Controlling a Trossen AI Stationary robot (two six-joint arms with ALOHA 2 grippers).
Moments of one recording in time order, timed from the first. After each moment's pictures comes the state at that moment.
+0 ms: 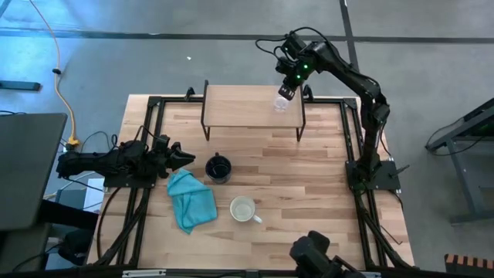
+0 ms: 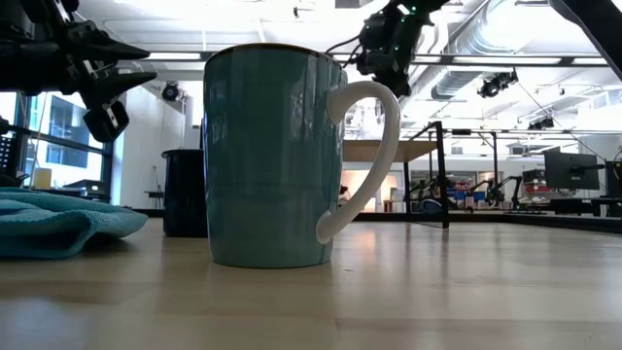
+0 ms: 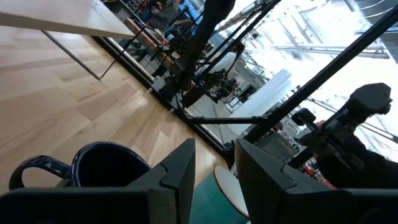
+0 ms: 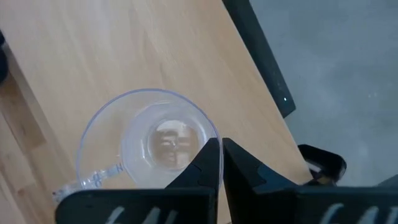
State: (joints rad) left arm 0.13 0.01 0.01 0.05 0.01 -0.78; right arm -0.75 1.93 2.08 -1.33 -0.11 -0.27
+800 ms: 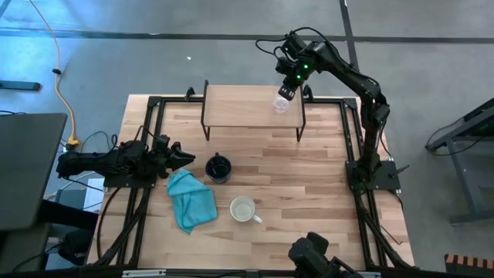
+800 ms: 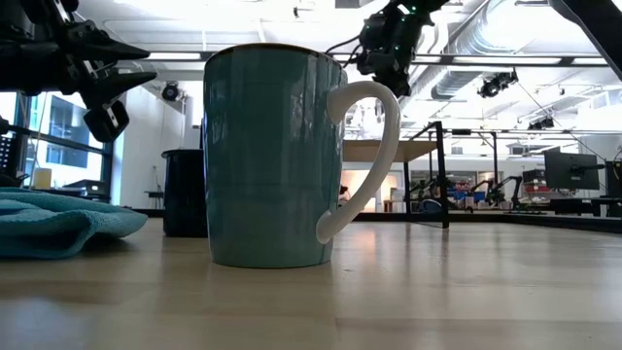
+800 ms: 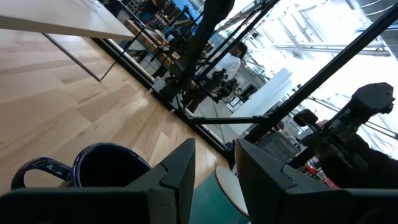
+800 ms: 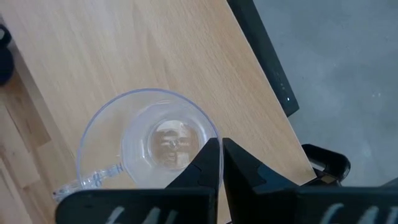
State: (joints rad) left arm 0.13 0.01 0.01 0.05 0.01 -0.77; right arm -0.75 1.93 2.08 -1.33 -0.12 -0.27
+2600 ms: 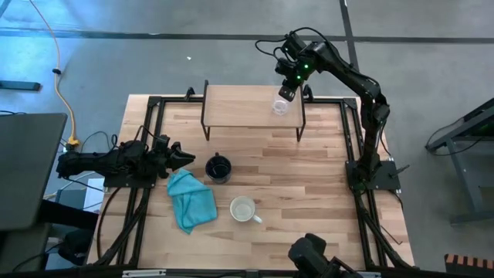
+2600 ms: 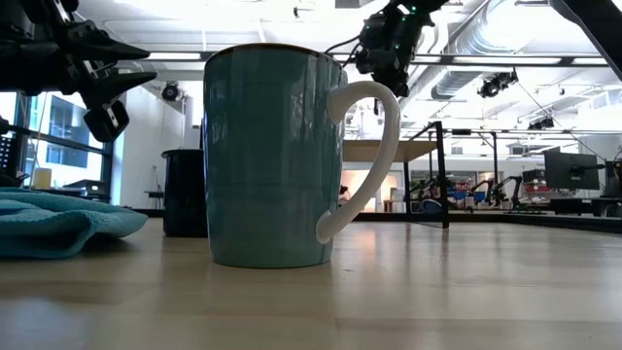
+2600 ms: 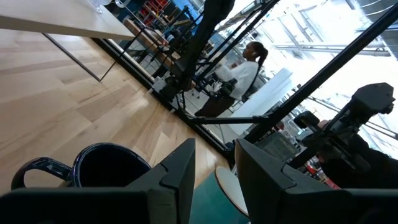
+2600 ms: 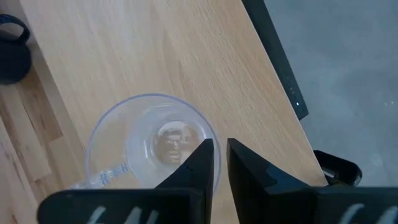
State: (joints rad) left arm 0.13 0.01 0.01 0.05 0.01 -0.77; right arm -0.74 1.93 2.08 -1.33 -0.17 -0.30
